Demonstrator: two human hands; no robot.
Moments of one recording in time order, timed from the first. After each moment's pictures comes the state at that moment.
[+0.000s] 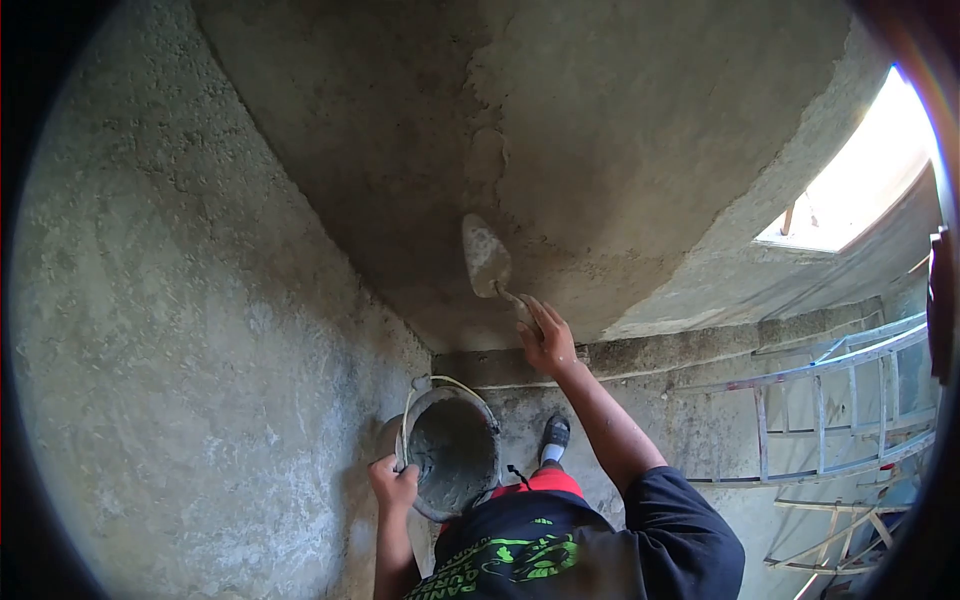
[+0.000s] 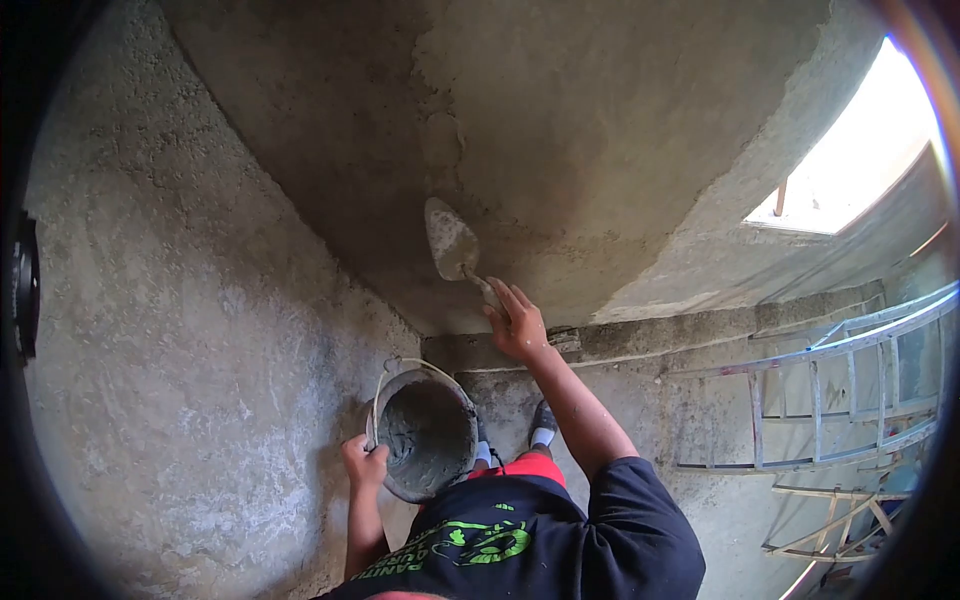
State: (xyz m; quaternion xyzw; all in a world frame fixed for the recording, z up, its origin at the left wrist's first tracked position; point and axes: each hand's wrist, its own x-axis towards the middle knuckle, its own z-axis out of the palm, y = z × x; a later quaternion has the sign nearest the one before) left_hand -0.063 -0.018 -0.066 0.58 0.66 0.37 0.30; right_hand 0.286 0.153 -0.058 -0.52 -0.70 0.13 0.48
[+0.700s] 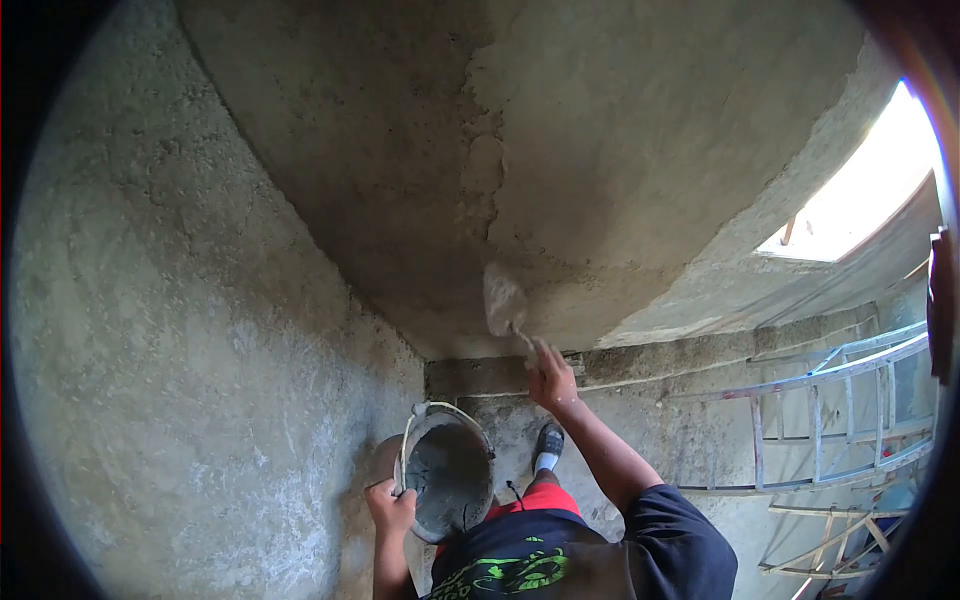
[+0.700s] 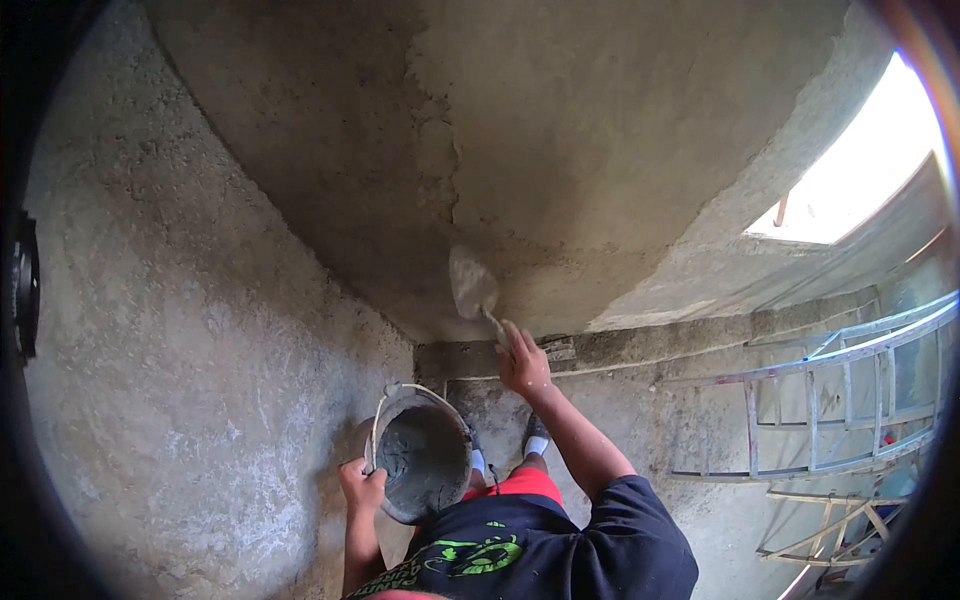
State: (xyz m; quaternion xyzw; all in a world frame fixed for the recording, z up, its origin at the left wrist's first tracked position) left_hand -0.063 -0.030 -0.075 0.58 0.68 0.33 0.30; right_hand 0.301 0.113 -0.127 -0.59 -0.68 0.09 0.43
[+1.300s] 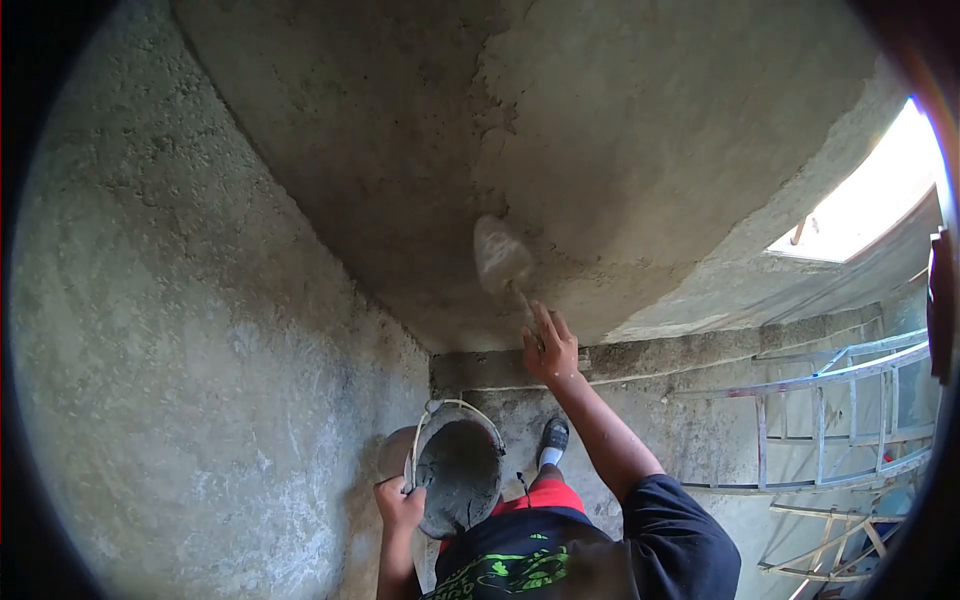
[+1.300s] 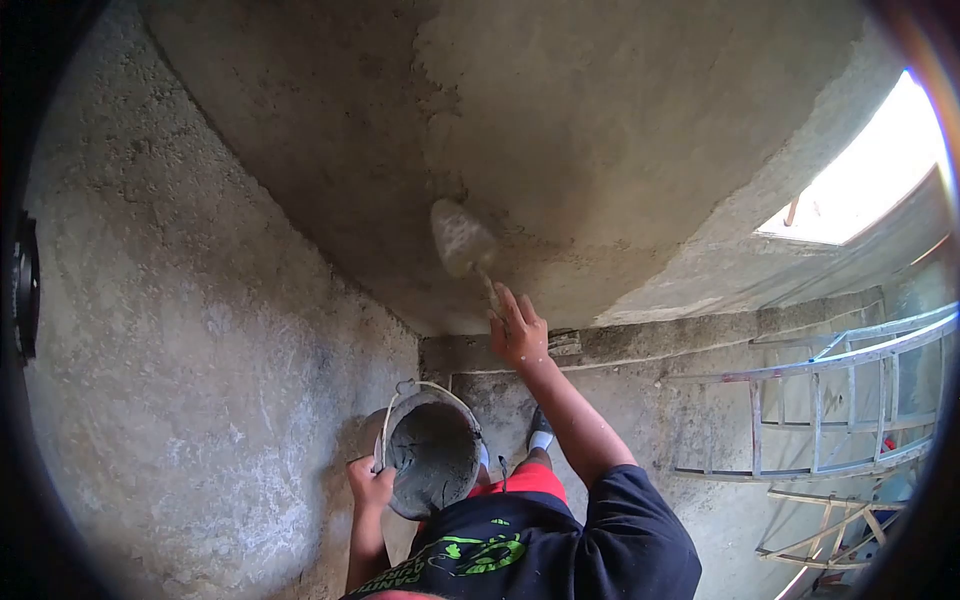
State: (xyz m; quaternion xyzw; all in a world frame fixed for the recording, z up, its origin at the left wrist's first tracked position) left_hand -0.059 -0.028 -0.085 0.58 0.67 0.33 0.31; right_hand 0.280 0.166 -0.082 -0.57 -0.67 -0.01 0.48
